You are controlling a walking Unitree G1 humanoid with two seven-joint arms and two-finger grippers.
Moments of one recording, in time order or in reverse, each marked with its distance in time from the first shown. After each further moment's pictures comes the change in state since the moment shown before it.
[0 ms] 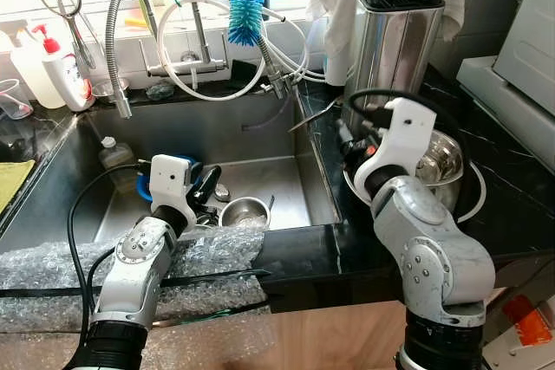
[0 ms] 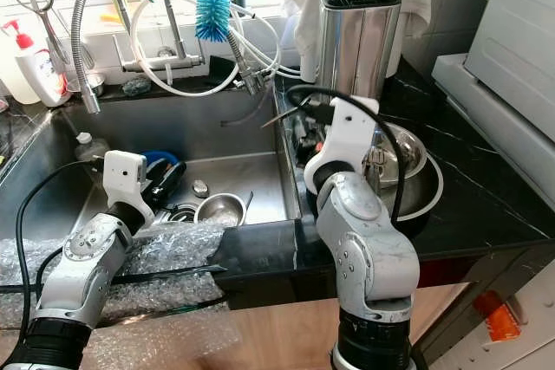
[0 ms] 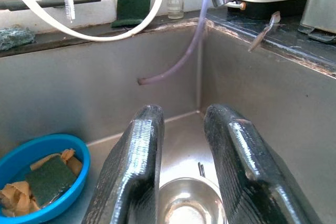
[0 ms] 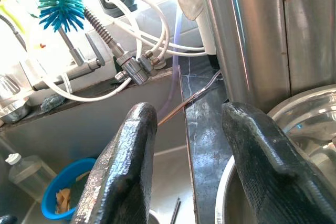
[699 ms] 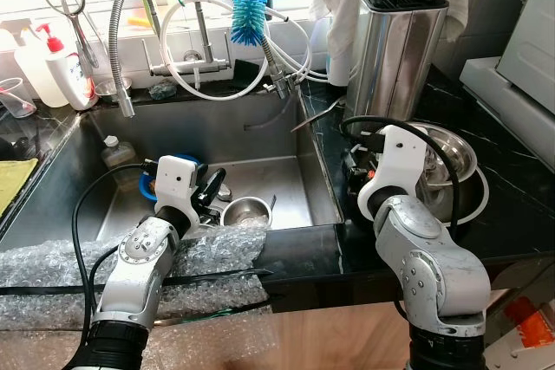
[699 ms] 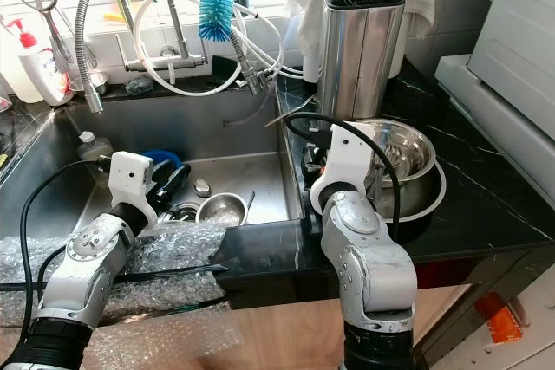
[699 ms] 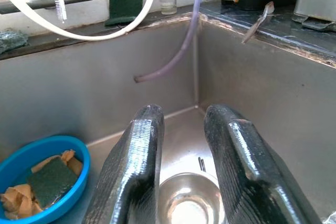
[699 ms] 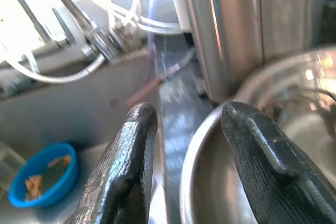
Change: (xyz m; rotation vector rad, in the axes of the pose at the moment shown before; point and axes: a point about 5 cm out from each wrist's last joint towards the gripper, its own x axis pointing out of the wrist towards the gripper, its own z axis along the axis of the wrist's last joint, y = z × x) left arm 0.001 -0.004 -0.001 0.042 0.014 -0.030; right arm 0.001 -0.011 -0.016 -0.040 0.056 -0.085
